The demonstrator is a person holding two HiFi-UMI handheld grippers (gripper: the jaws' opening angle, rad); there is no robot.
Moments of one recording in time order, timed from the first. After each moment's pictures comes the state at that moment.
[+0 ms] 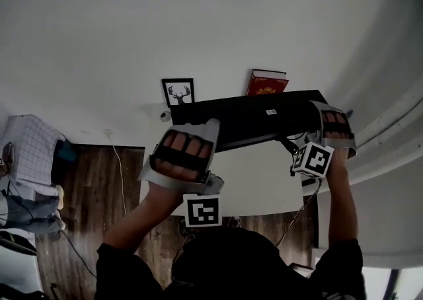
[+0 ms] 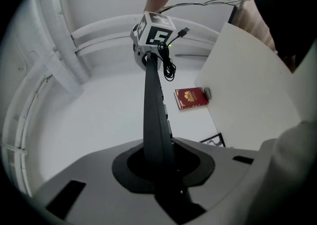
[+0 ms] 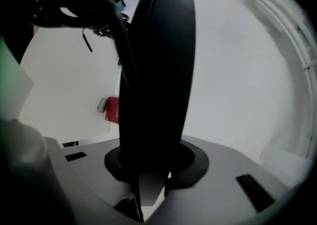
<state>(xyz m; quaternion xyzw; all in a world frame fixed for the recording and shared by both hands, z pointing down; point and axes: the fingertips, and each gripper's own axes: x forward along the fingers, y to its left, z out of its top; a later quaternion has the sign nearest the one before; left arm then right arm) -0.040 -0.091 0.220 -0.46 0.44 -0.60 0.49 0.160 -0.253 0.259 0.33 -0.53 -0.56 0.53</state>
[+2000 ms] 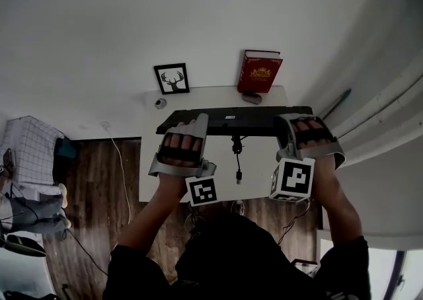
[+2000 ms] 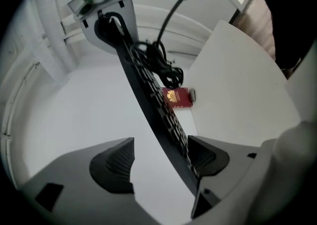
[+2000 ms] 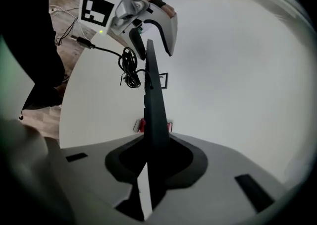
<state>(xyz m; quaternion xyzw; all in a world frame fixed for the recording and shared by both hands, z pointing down) -0.046 -0.094 0.327 -0.49 0.45 -0.62 0.42 0.103 -0.125 0.294 0.20 -0.63 -0.49 0.57</state>
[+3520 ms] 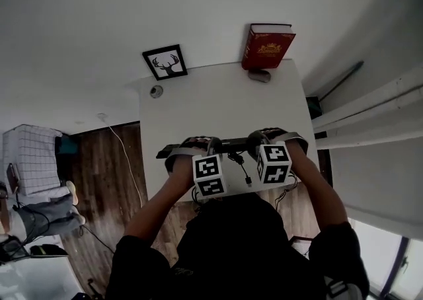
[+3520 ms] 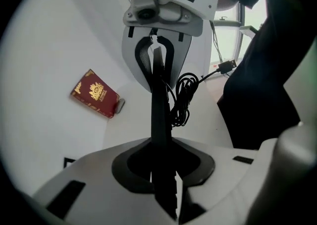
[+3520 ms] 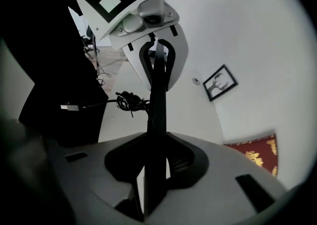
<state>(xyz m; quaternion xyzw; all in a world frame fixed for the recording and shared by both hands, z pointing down) -0.028 -0.090 0.527 -0.79 0.19 -0.58 0.05 0.033 -0.102 0.529 -0.07 -0.79 -0.19 0.57</state>
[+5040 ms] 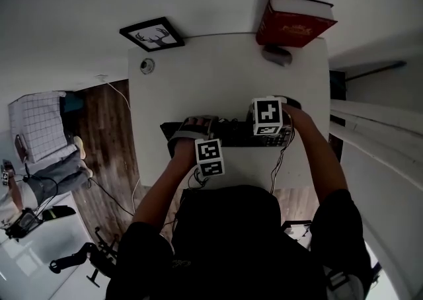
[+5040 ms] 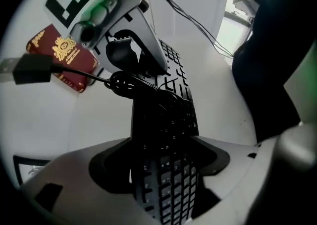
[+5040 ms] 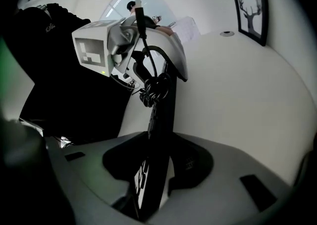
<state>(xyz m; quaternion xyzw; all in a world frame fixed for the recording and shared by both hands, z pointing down) -0.033 -0.150 0.676 -0.74 0.14 -0.65 -0.06 0.035 -0.175 0.659 -0.36 -0.75 0.10 0.55</state>
